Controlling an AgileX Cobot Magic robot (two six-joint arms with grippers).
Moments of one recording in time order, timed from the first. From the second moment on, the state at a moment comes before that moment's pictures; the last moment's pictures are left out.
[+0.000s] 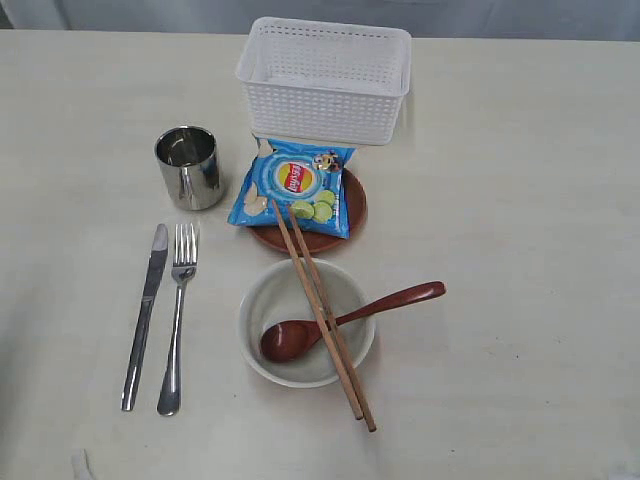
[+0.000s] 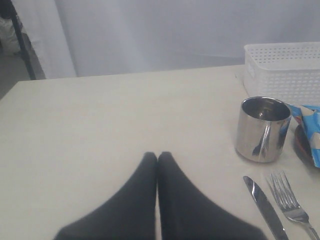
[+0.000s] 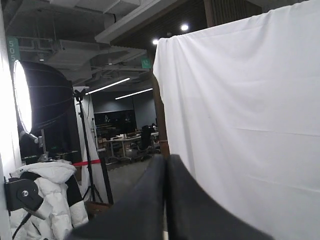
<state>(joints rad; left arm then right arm) -0.11 0.00 0.00 0.11 0.31 -0.07 0.82 0.11 -1.64 -0.10 1.22 0.19</state>
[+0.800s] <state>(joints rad) -0.11 0.00 0.00 0.11 0.31 -0.07 0.59 0.00 -1.44 0.00 1.22 0.19</state>
